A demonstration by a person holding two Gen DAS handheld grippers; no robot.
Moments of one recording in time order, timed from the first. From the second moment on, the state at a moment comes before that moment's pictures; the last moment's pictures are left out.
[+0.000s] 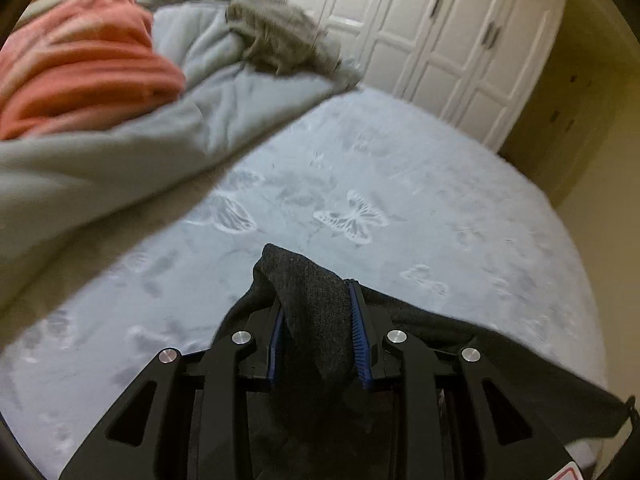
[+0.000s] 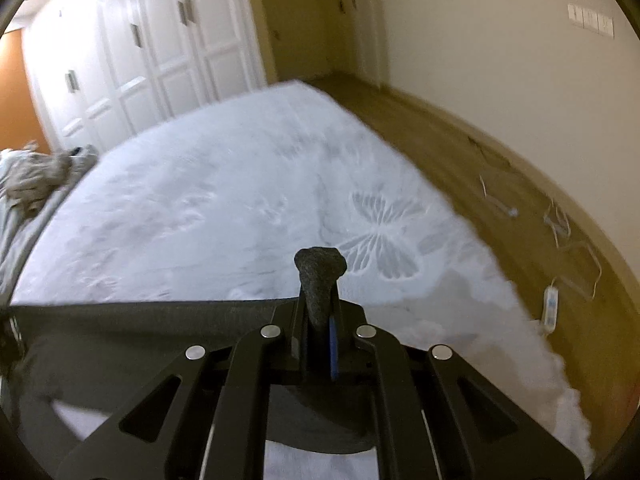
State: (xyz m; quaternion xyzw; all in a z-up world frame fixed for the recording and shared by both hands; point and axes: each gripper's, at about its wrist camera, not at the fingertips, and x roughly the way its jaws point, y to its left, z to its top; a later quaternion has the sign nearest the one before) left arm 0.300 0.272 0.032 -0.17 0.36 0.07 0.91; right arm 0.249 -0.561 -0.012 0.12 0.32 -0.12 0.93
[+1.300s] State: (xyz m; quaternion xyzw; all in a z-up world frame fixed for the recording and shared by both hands) left arm 0.113 0.291 -0.054 -0.31 0.43 0.12 0.84; right arm 0.008 -0.549 -0.070 0.34 0.40 -0.20 0.83
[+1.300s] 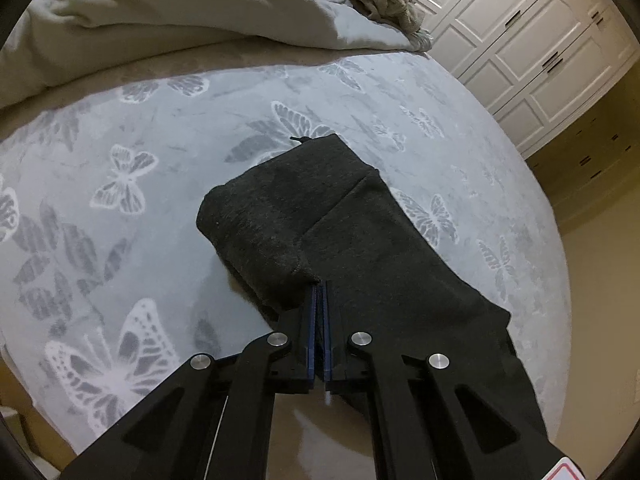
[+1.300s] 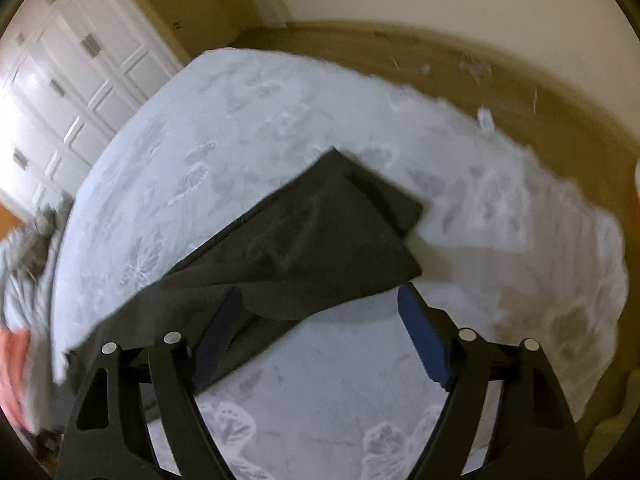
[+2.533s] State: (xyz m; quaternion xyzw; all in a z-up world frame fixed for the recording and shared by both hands) left arm 0.135 0.258 -0.068 -0.20 0.46 0.17 0.85; right arm 0.028 -0.588 -0.064 0.22 0.38 -0.22 0.87
